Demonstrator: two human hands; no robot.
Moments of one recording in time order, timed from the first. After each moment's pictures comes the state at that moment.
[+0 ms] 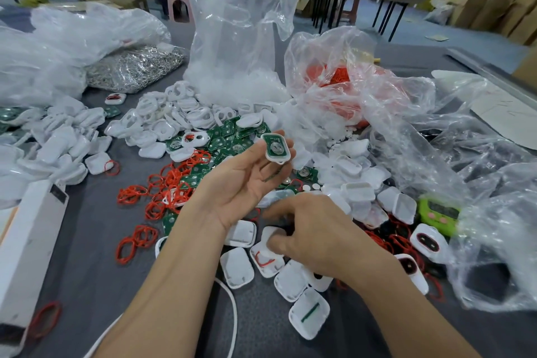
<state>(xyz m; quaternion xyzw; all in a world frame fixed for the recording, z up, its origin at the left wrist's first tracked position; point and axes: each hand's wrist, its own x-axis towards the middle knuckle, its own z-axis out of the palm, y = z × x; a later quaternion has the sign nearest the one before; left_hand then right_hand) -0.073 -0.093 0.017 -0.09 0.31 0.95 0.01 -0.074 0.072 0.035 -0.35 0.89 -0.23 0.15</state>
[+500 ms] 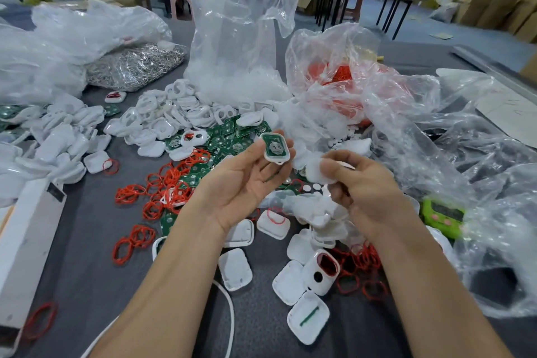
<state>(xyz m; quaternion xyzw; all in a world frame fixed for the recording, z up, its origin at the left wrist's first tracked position) -0.074 -0.092 0.013 -0.10 0.30 0.95 0.01 -0.127 0.095 0.038 -0.02 0.66 -0.73 0.18</state>
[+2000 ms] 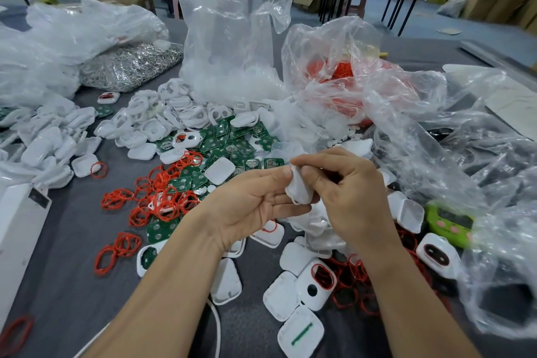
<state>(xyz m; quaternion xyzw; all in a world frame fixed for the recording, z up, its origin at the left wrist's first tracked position) -0.075 -0.072 0.007 -0.05 0.44 0.89 0.12 -0.129 0.091 0.020 -0.27 0.77 -0.58 -0.02</state>
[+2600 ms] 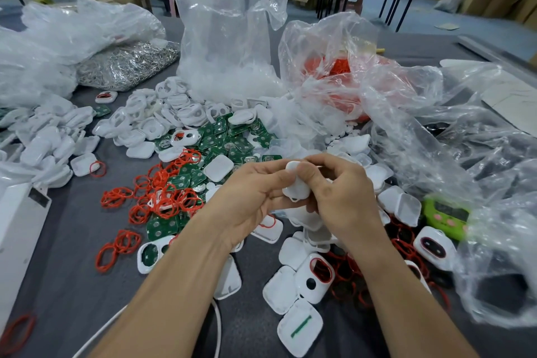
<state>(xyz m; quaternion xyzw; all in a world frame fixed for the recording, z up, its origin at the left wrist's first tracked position) -0.077 -0.064 0.004 -0.07 0.50 0.86 0.05 -0.127 0.086 0.006 -0.17 0.79 -0.58 0.02</state>
